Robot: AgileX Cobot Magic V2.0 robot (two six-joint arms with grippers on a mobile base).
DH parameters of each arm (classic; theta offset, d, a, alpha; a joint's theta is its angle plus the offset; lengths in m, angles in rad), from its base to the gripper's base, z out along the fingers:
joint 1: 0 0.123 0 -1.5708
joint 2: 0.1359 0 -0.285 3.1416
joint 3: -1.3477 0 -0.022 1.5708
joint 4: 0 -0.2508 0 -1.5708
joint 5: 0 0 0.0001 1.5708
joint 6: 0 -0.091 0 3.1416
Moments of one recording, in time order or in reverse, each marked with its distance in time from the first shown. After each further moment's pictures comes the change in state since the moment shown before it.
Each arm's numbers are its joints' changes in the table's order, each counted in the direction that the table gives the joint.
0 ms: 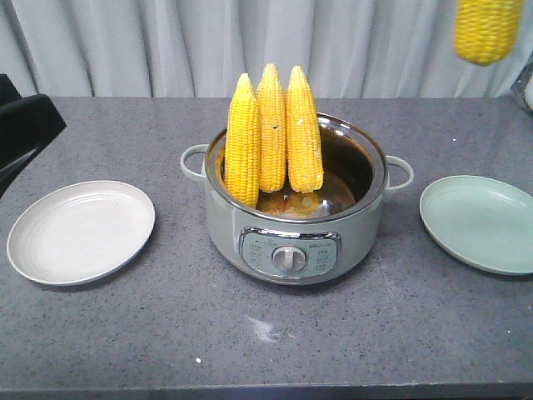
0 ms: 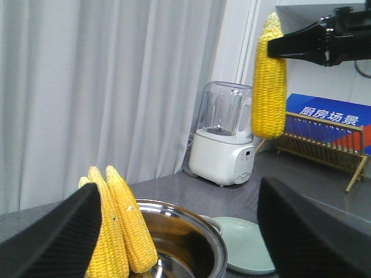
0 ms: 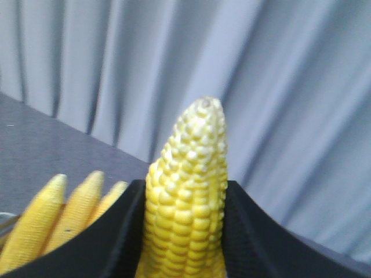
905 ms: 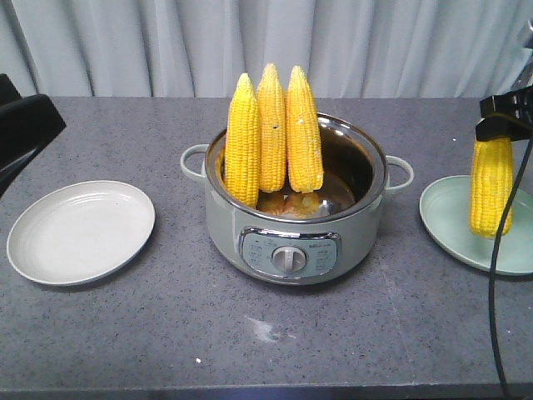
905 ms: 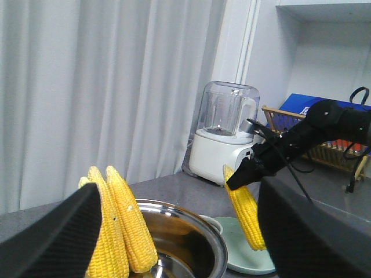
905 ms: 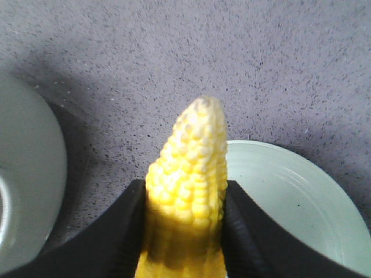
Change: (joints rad) left arm 0.000 0.000 0.000 0.000 0.000 0.000; right arm -0.273 0.414 -0.231 -0.050 -0.116 -0.029
